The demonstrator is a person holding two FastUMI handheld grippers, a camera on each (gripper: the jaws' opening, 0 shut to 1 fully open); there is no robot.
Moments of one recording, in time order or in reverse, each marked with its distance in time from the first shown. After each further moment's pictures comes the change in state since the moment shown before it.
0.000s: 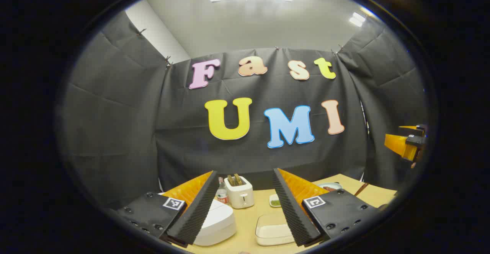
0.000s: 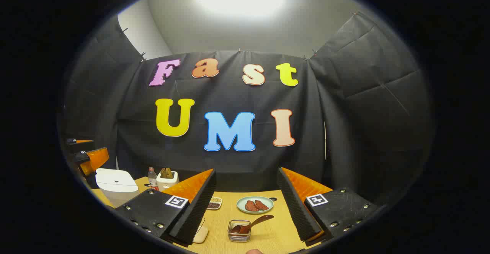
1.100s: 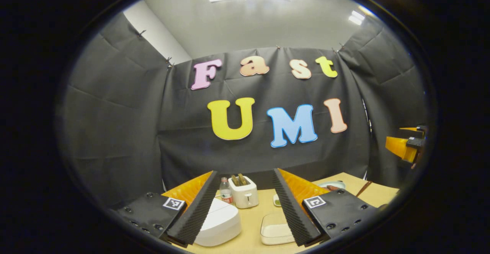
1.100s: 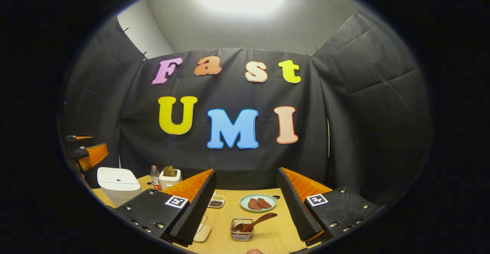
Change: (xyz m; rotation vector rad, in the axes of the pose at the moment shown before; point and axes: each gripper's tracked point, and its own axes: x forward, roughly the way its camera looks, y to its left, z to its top) left arm -0.001 0.010 0.001 0.011 0.009 0.015; right arm 0.001 0.008 -0.007 0.005 0.015 0.025
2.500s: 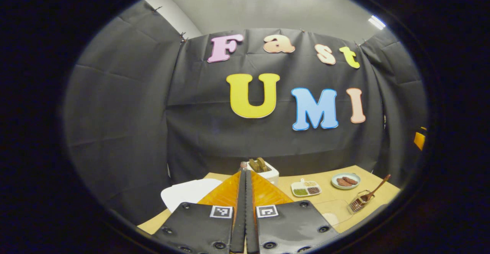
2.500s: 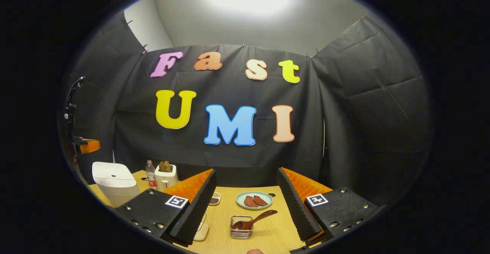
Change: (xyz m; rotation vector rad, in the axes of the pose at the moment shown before) left arm 0.077 0.126 -0.082 -0.084 0.177 0.055; right arm -0.006 0.016 -0.008 -0.049 0.030 -0.063
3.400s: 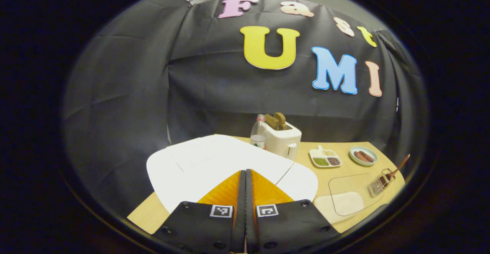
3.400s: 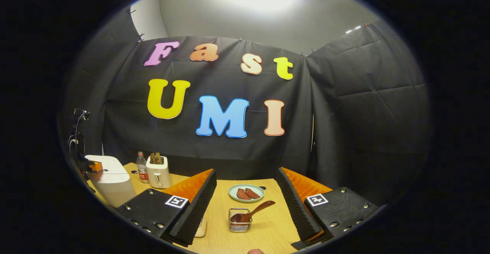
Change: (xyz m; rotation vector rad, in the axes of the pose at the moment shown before) left arm 0.069 0.049 -0.150 -0.052 0.291 0.010; right arm -0.015 0.025 -0.014 -0.047 0.056 -0.100
